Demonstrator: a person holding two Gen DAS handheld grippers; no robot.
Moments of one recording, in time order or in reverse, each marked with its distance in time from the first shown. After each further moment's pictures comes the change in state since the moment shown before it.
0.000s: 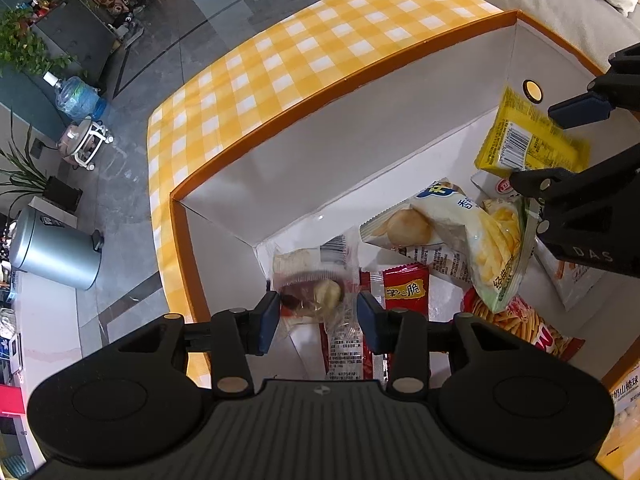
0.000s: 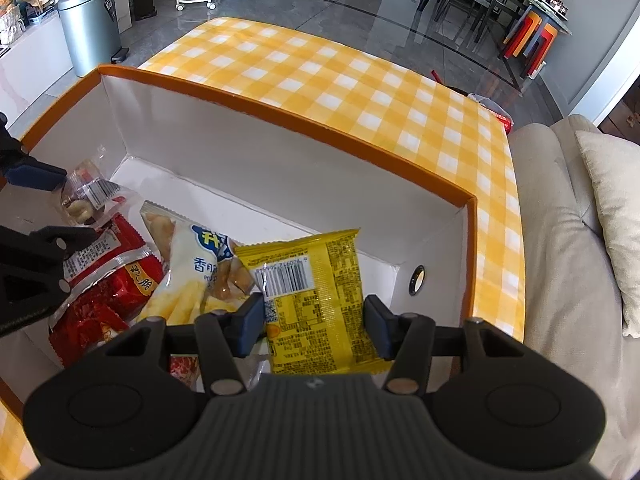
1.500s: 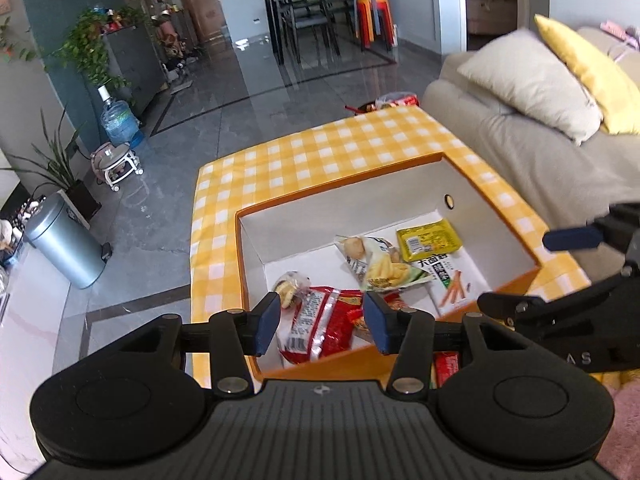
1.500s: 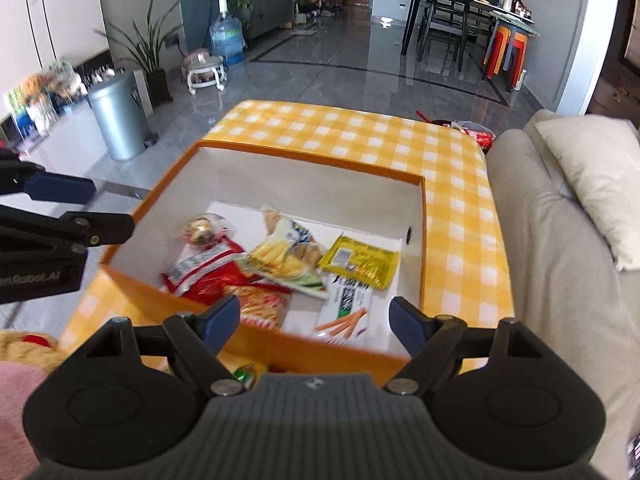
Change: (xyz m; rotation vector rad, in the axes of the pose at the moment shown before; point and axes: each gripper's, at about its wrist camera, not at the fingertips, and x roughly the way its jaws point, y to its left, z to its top) left arm -0.159 -0.007 -0.087 -0.246 -0.334 -0.044; right arm -0.156 0.005 -0.092 0.179 -0.206 0.118
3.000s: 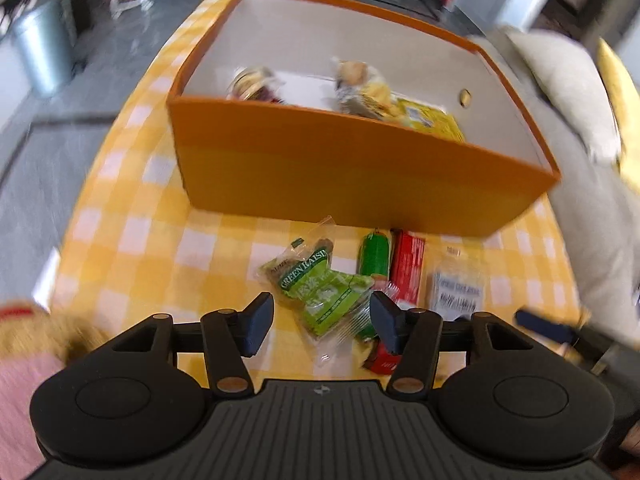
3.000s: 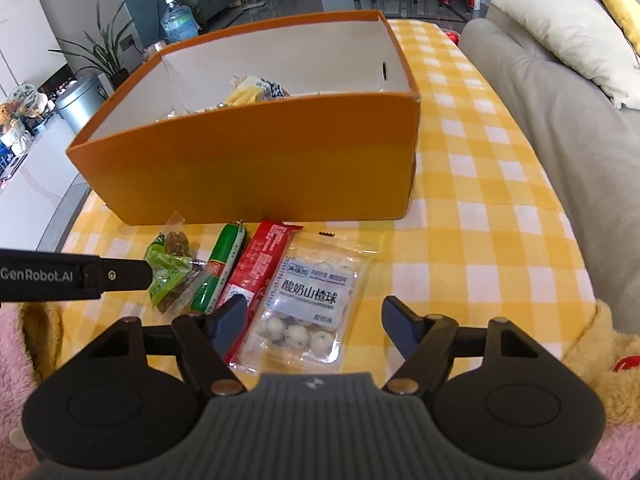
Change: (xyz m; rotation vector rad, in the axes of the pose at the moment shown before) left arm 0.072 -0.010 -0.116 -0.463 0.253 -0.177; right arm 0.041 -0.002 -0.139 0.228 0.097 -0.004
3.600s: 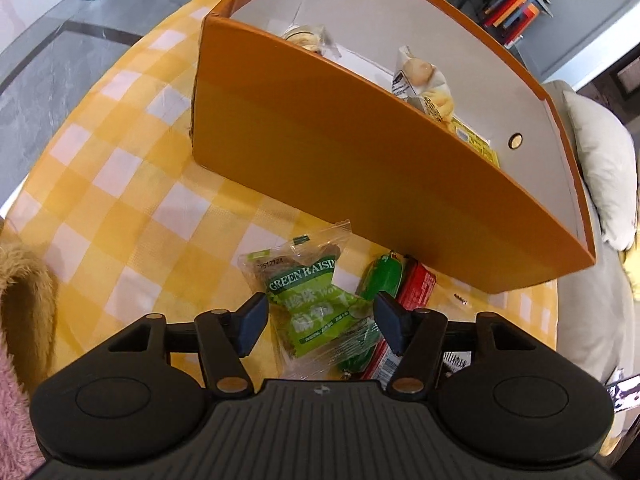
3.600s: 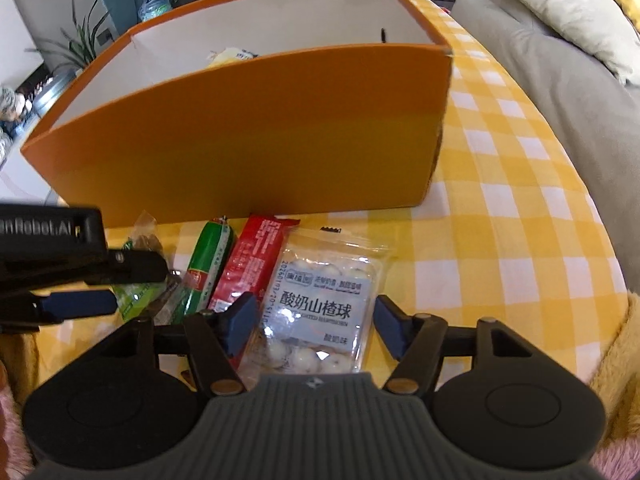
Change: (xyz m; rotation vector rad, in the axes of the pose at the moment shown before) left arm 0.037 0.019 0.008 -0.277 0.049 -0.032; right arm 0.044 0.010 0.005 0.028 0.045 -0.041
